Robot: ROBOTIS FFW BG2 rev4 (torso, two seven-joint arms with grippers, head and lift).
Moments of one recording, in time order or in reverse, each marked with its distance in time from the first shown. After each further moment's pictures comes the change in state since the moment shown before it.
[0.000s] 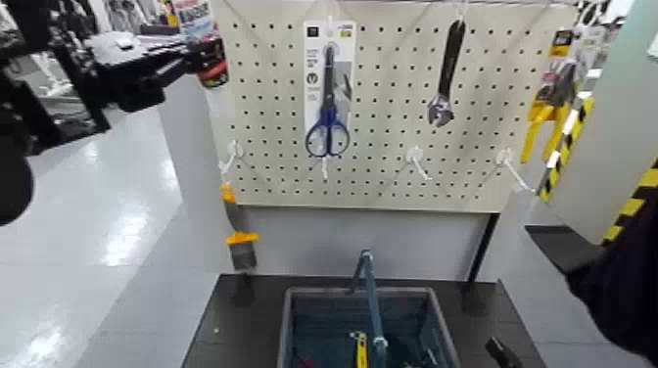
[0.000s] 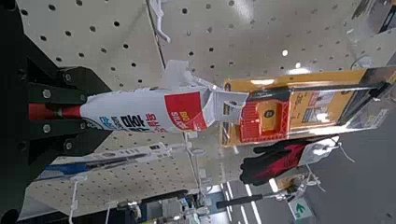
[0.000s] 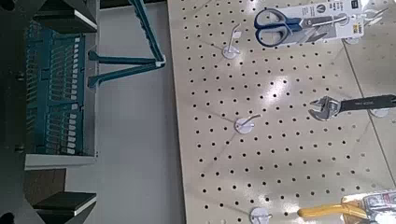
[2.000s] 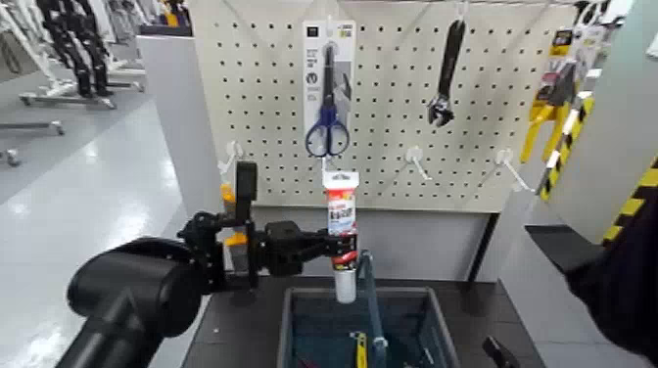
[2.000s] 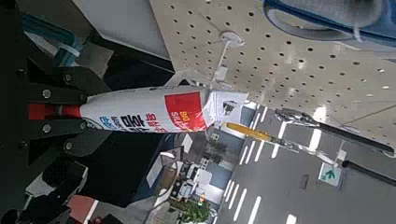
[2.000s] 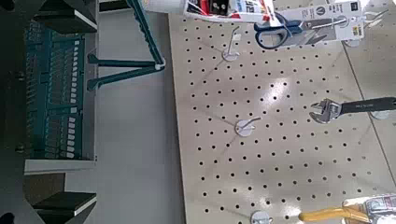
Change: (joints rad) left arm 0.151 -0.058 -0.380 0.394 0.180 -0.023 -0.061; right arm -0.003 0.000 0.007 0.000 0.000 0.001 0.000
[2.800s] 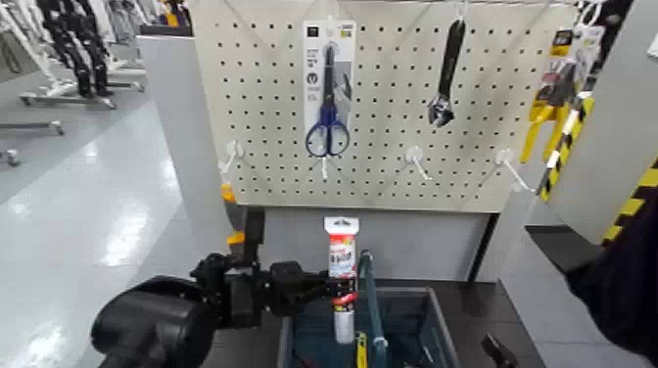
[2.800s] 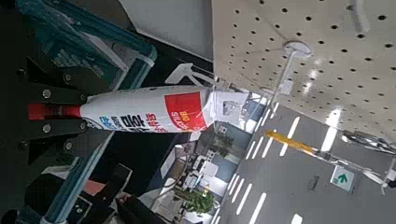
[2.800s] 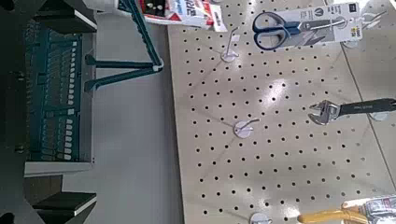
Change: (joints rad) left arm 0.012 -0.005 -0.073 0.236 -0.020 -0.172 -0.084; right arm -0.005 0.000 0.004 0.001 -0.001 0.000 0.000
